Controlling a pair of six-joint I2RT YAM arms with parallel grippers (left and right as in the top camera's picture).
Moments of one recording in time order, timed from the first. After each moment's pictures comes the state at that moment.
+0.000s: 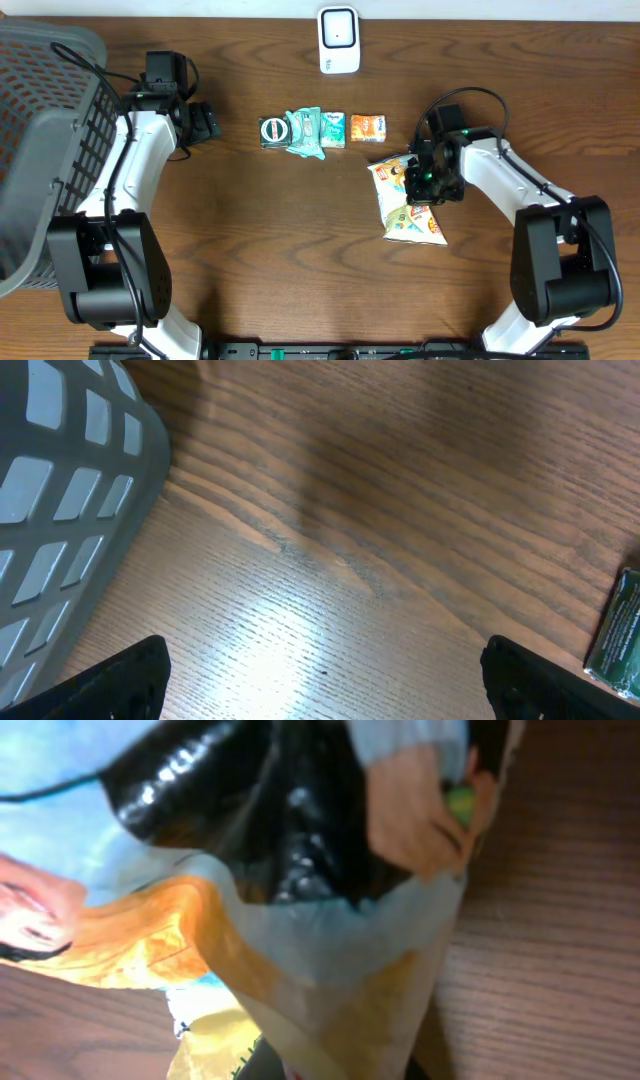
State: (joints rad) left arm 0.04 1.80 1.36 -0.76 -0.19 -0.32; right arm 0.21 1.84 1.15 -0.86 -0.22 0.12
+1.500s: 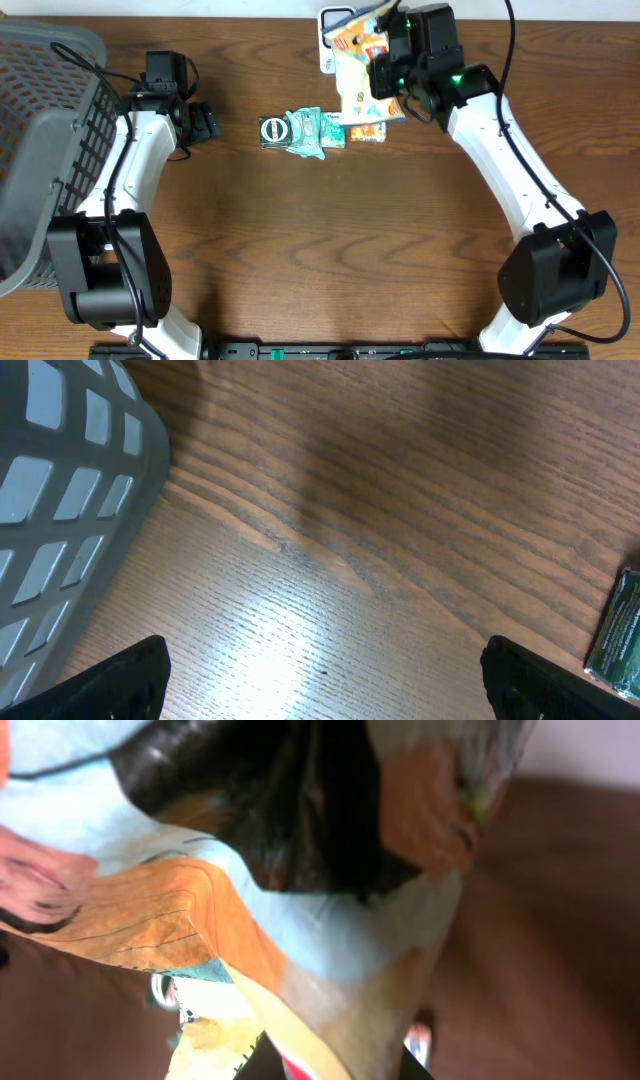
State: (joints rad) left arm 0.04 1.80 1.36 -0.76 -0.19 -0.32; right arm 0.33 1.86 1.66 -0.50 -0.18 0.14
